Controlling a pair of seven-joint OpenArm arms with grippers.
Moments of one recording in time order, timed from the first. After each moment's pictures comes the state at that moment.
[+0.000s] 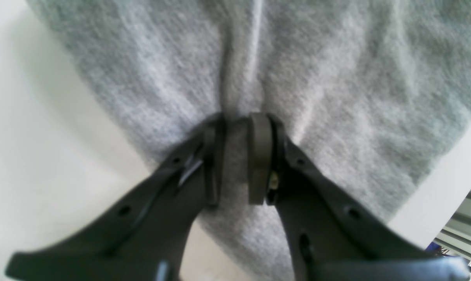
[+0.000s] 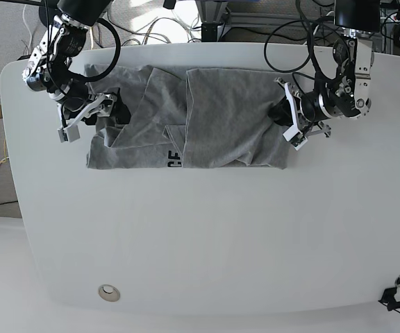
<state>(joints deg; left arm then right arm) 6.8 -18.5 0.2 89.7 -23.8 -42.0 49.9 -6.5 3.1 36.5 88.9 38.3 39.9 -67.2</state>
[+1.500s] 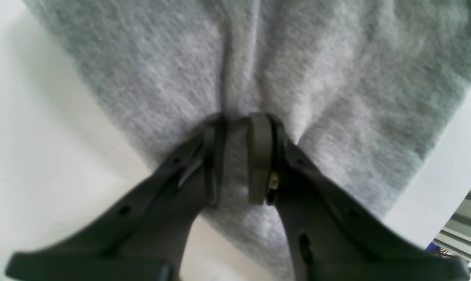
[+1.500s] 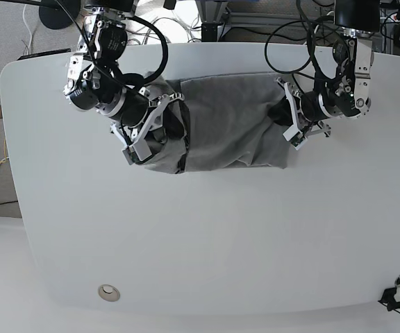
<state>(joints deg) 6.9 -18.4 0.2 89.7 -23.8 -42.0 49.8 -8.6 -3.2 11.4 111.6 36.8 28.9 -71.7</state>
